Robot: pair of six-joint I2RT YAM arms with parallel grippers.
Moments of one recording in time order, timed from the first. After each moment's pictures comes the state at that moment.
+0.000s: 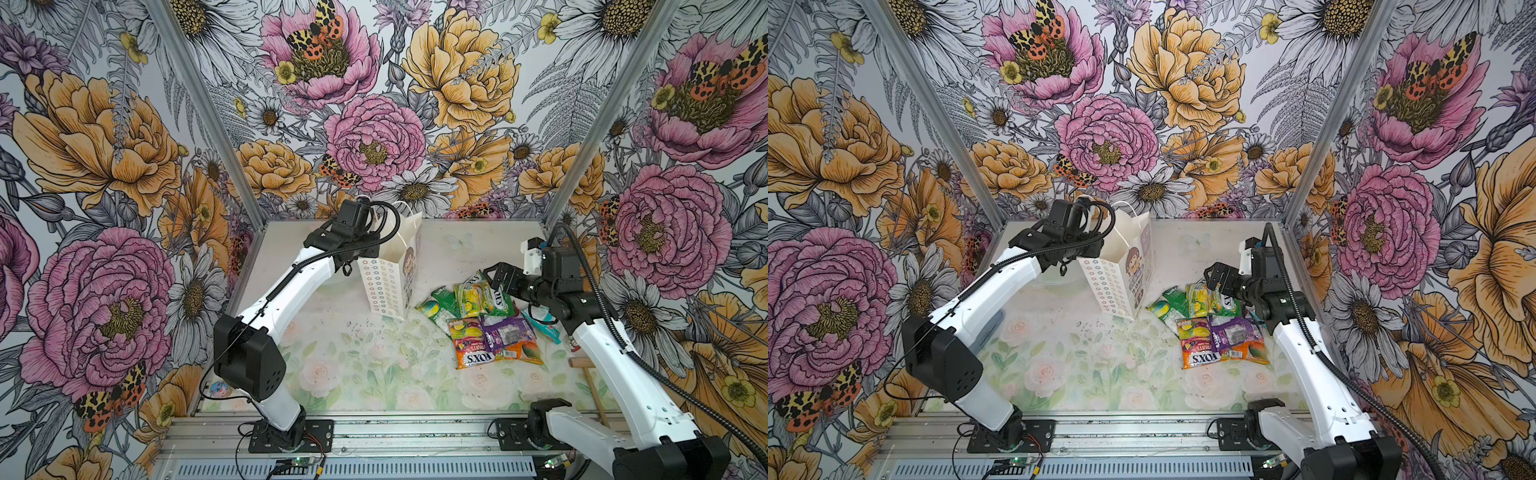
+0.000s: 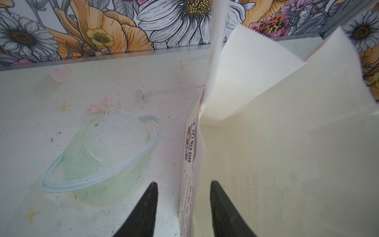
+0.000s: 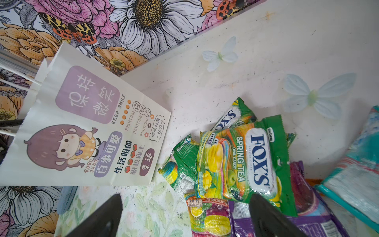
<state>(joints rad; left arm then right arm) -0.45 1.65 1.59 -0.74 -0.09 -0.25 0.11 1.05 1.02 -0.67 -0.28 0.45</state>
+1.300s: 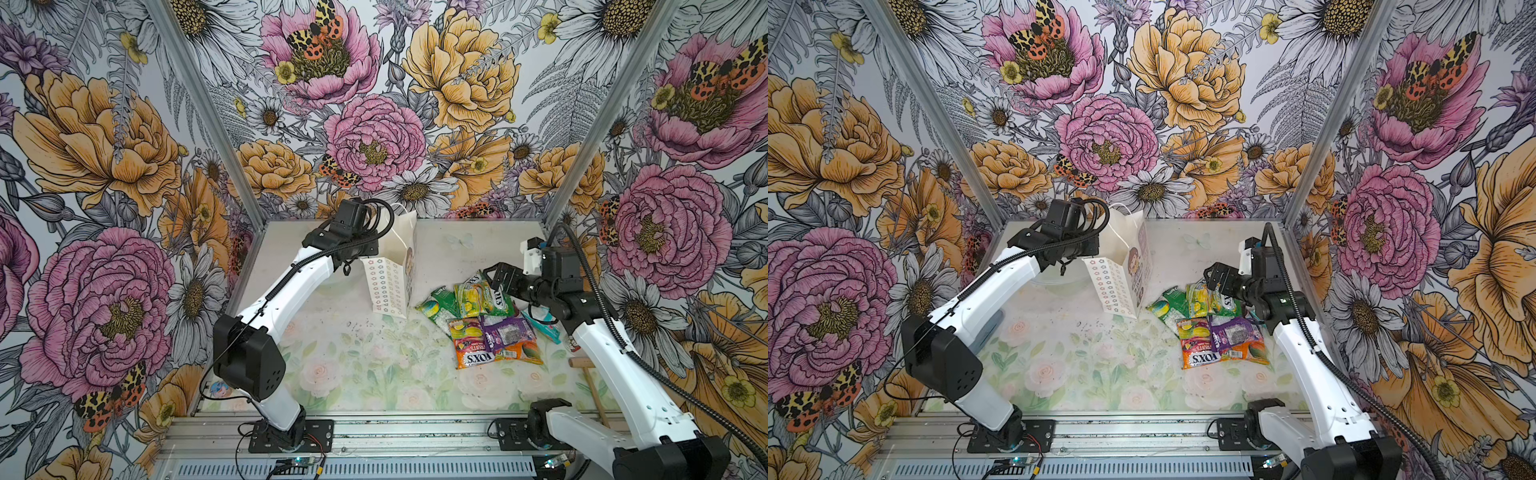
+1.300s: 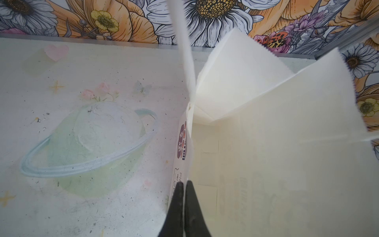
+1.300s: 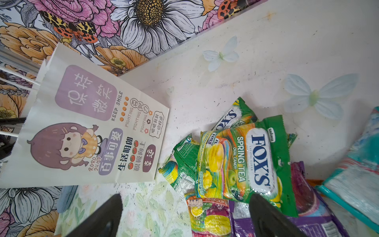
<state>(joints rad) -0.44 1.64 1.59 -0.74 -0.08 -0.39 0.11 1.05 1.02 -0.67 -0.29 0.44</state>
